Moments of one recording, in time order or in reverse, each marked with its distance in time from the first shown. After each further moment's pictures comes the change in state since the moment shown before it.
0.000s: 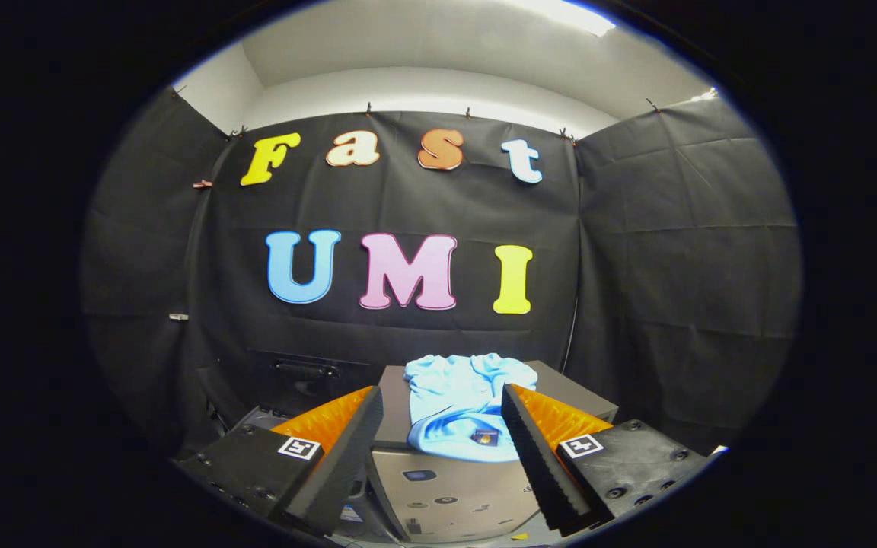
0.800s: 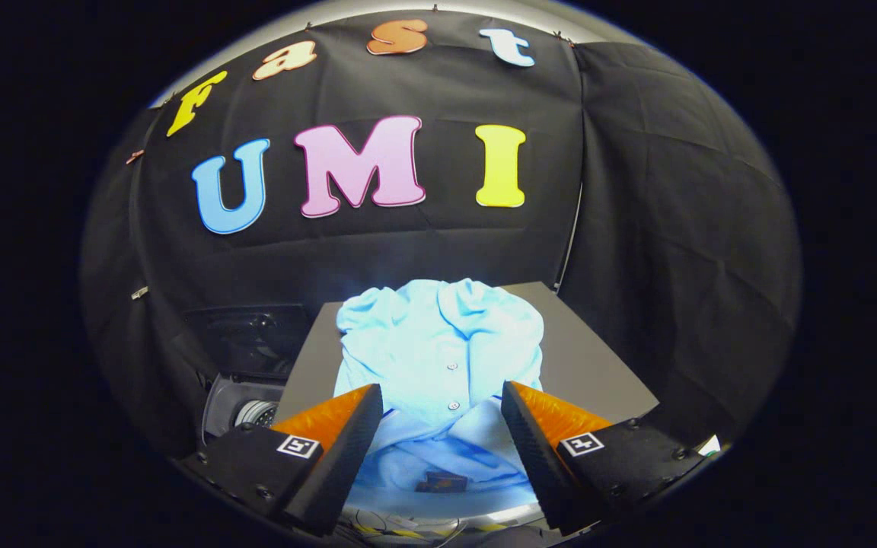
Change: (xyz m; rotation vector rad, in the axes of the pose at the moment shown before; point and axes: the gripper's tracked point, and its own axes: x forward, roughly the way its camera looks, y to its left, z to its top) arm 0.157 -0.053 -0.093 0.053 0.490 -0.069
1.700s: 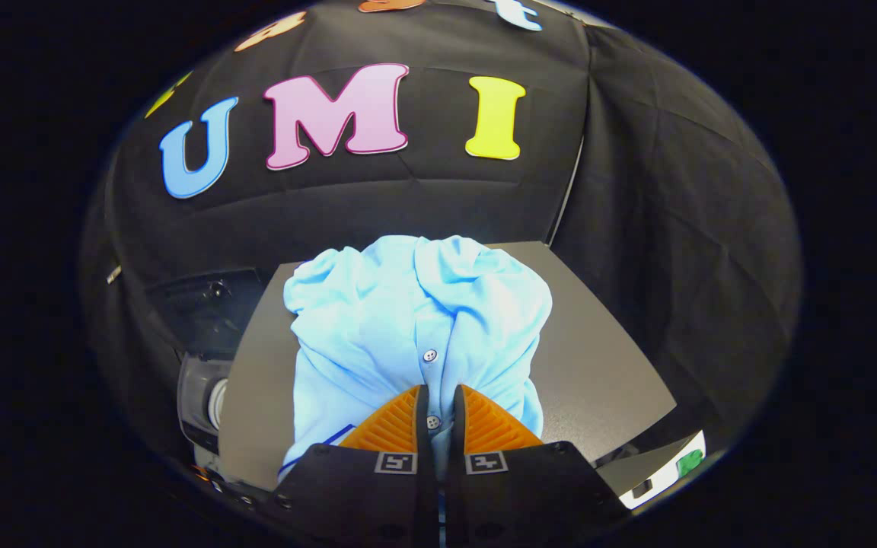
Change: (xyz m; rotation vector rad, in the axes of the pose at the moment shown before) arm 0.051 -0.004 -0.023 0.004 0.156 -0.072
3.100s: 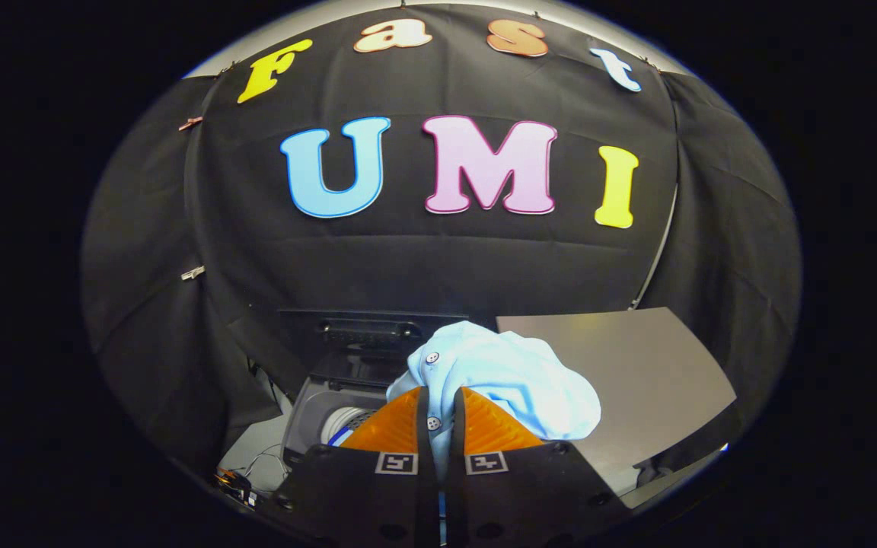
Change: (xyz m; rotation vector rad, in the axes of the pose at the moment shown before) arm -0.098 0.282 0.007 -0.132 -0.161 0.260
